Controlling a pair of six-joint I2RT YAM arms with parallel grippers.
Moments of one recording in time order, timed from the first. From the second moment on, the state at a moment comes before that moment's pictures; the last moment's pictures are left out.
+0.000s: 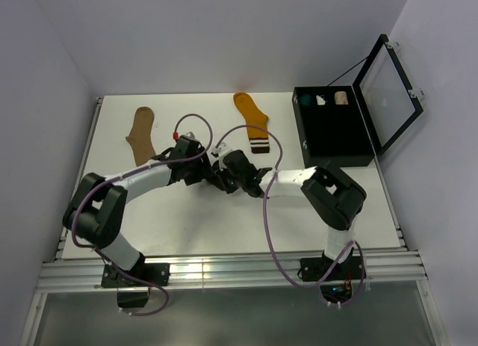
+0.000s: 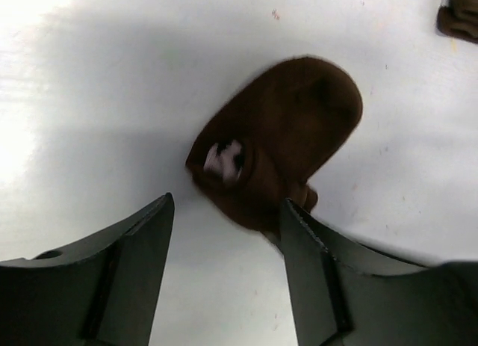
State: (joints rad) left arm -0.52 1.64 0.94 -0.21 -0.01 -0.80; right arm 0.85 1.84 0.98 0.16 0.05 0.17
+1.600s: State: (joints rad) left arm -0.48 1.37 0.49 0.07 -0.07 -1.25; right arm 0.70 2.11 1.35 -0.27 -0.74 0.46
